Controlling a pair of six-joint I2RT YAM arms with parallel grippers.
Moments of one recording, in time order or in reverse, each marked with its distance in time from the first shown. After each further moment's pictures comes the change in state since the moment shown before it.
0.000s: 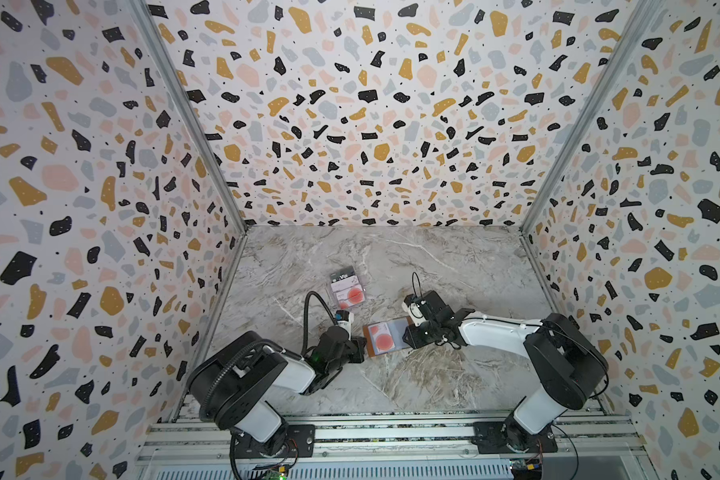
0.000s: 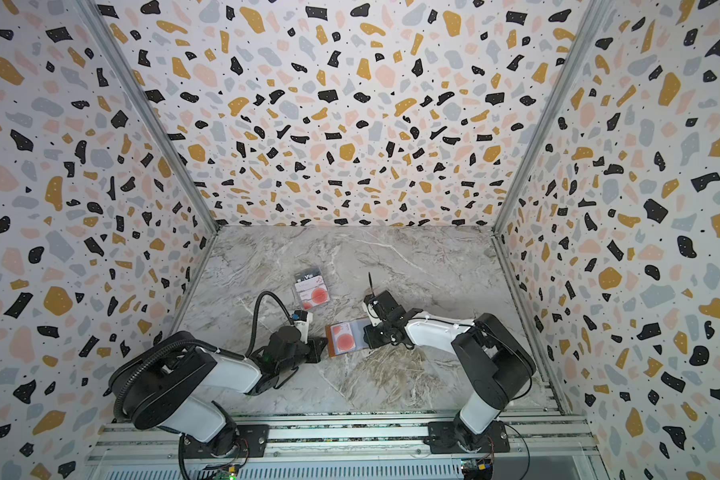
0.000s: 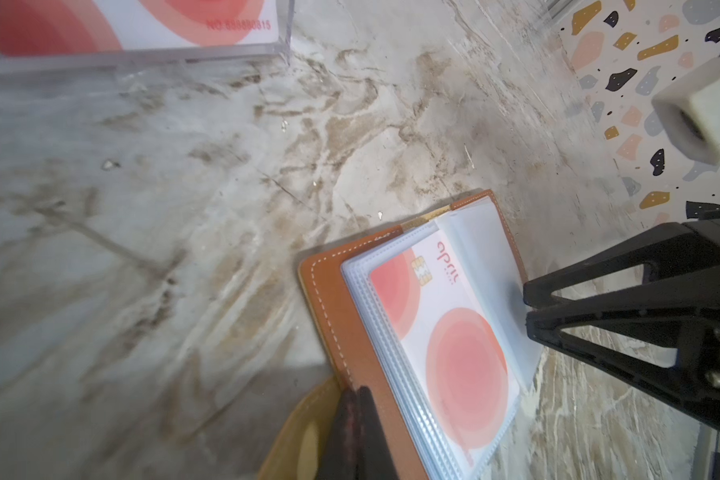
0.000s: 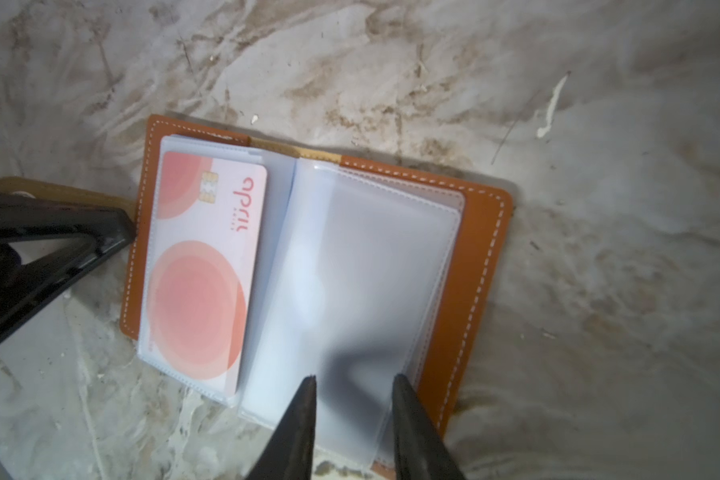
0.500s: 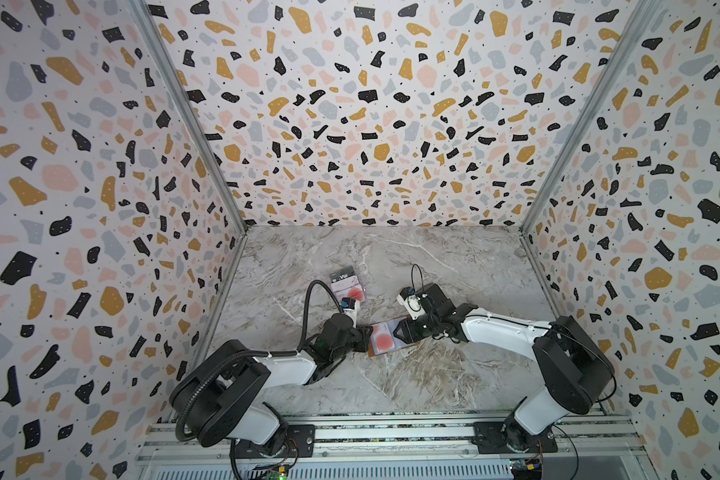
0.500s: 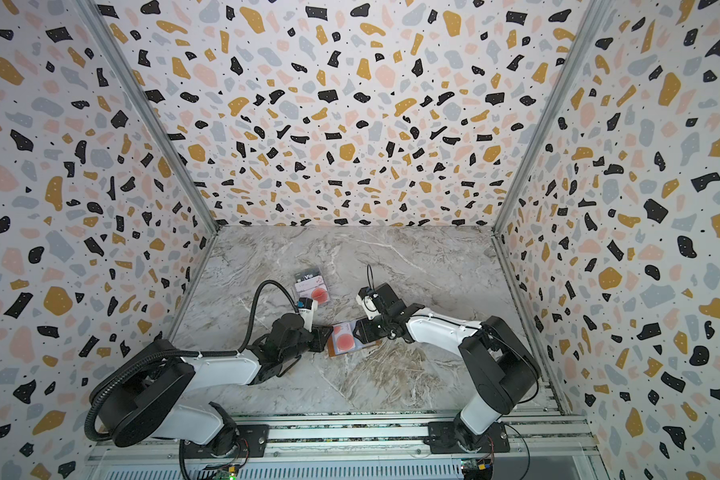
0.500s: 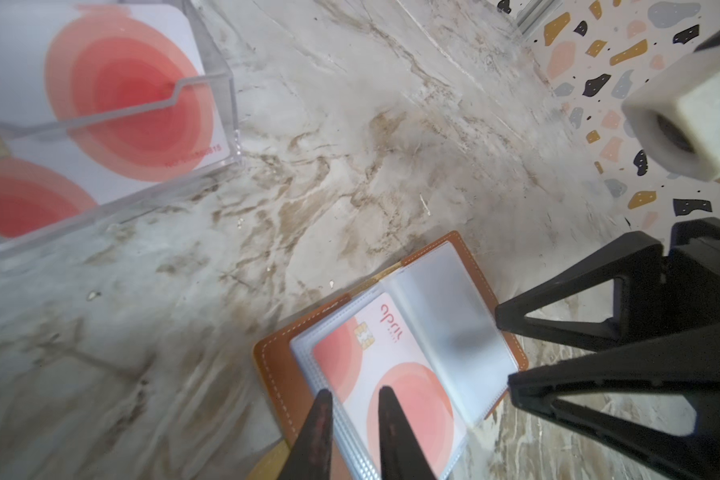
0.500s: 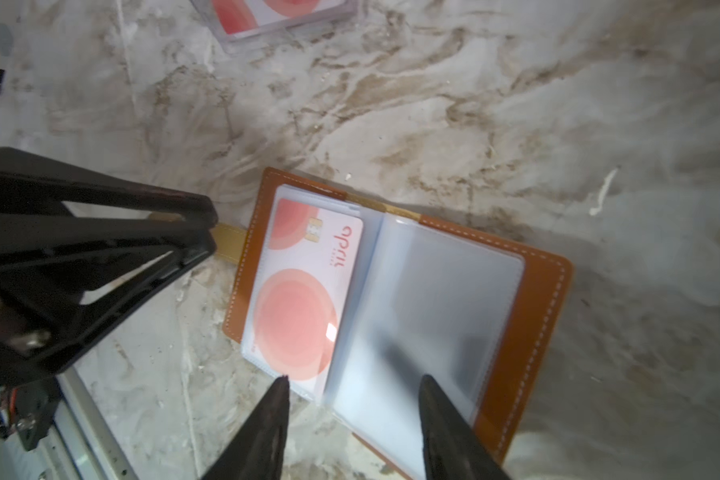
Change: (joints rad) left arm 0.000 -0.091 0.134 -0.191 0.001 0.106; right arm -0.016 -0.033 0.055 0.013 -0.145 0.005
